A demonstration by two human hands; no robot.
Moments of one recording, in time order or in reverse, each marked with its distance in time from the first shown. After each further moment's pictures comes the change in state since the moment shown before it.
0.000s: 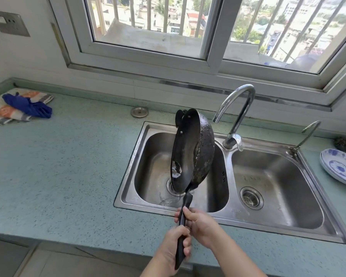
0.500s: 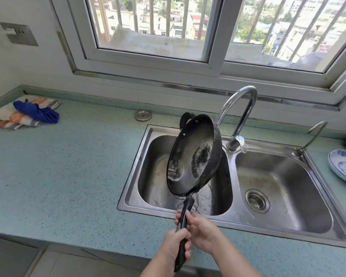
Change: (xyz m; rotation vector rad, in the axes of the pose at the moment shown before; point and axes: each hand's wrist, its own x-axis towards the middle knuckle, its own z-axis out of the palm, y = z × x) left_hand -0.002 0.006 0.001 0.086 0.126 0.044; right_hand 0.002 0.003 -0.002 0.245 -0.091 0.075
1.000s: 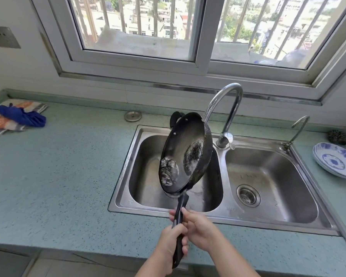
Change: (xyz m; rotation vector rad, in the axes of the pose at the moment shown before) left_hand -0.005 0.003 0.014 0.040 0.005 -0.023; right_hand -0.010 -0.004 -0.013 -0.055 -0.014 -0.056
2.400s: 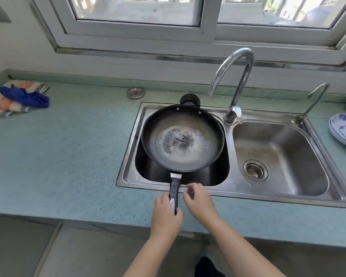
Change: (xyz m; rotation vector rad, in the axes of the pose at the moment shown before) left_hand -0.004 -0.012 -0.022 1.001 0.426 0.396; right_hand 0.012 0.025 -0.006 -1.273 0.393 -0.394
